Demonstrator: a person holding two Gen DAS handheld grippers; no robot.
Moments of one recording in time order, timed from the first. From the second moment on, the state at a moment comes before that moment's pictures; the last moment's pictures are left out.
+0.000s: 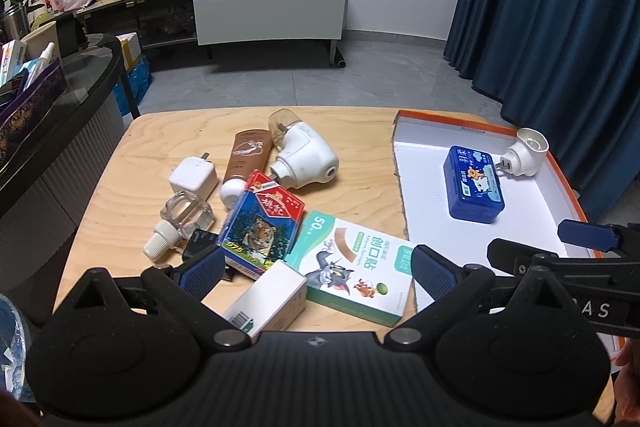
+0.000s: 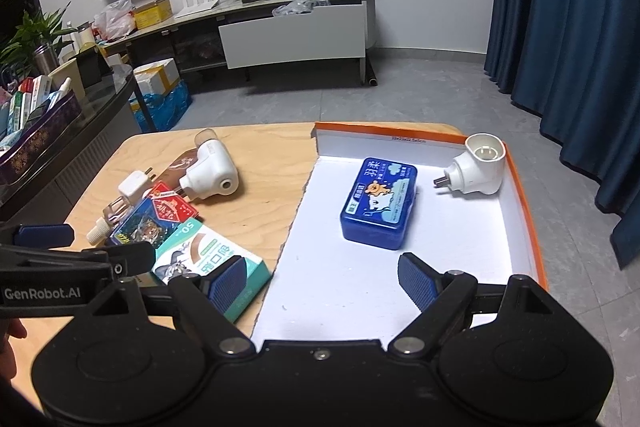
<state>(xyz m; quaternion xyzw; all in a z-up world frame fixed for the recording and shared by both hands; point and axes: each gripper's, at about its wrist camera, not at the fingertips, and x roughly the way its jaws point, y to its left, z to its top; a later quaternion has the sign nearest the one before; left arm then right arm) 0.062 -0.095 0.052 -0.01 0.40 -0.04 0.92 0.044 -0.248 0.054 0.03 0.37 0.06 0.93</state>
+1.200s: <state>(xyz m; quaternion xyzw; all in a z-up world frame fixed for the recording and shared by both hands) 0.038 0.008 0.012 -0.08 0.42 -0.01 0.90 0.040 -0.216 0.029 0.01 0.40 0.11 0.91</state>
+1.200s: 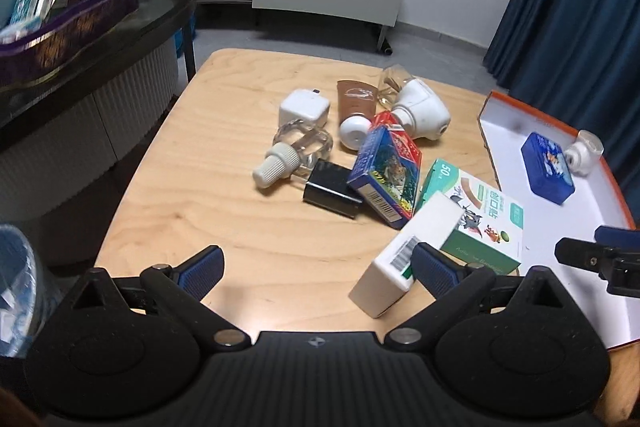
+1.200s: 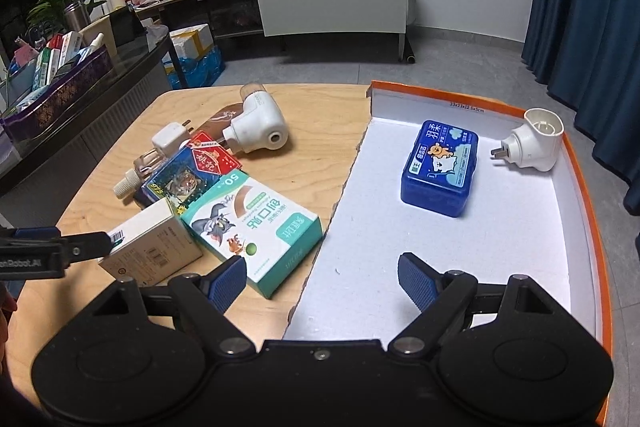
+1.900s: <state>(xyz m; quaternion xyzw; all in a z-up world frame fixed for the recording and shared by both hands) 0.050 -0.040 -0.007 0.00 0.40 -0.11 0.91 0.048 -0.203 0.021 -0.02 0.40 0.18 0.90</state>
